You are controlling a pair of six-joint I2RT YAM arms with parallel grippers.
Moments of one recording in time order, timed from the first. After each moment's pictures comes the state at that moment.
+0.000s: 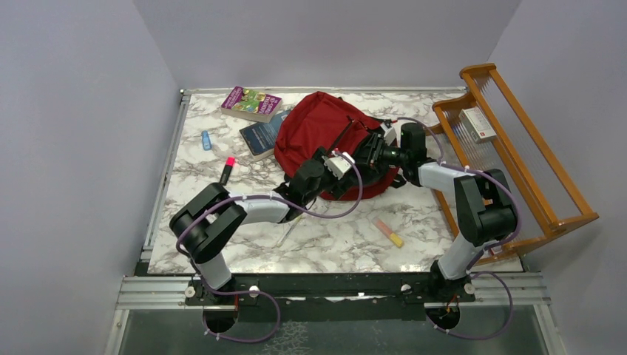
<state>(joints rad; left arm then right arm) -0.83 1.68 0.78 0.63 -0.09 0.22 0.24 1.71 0.86 0.37 -0.83 0.90</state>
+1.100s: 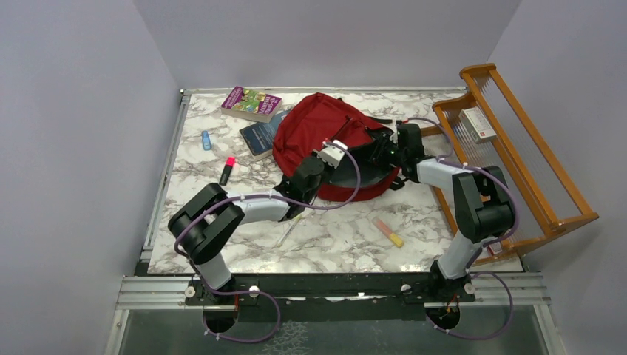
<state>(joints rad) -0.83 1.69 0.82 0.66 -0.33 0.13 0.24 1.72 0.91 0.18 -0.33 0.72</state>
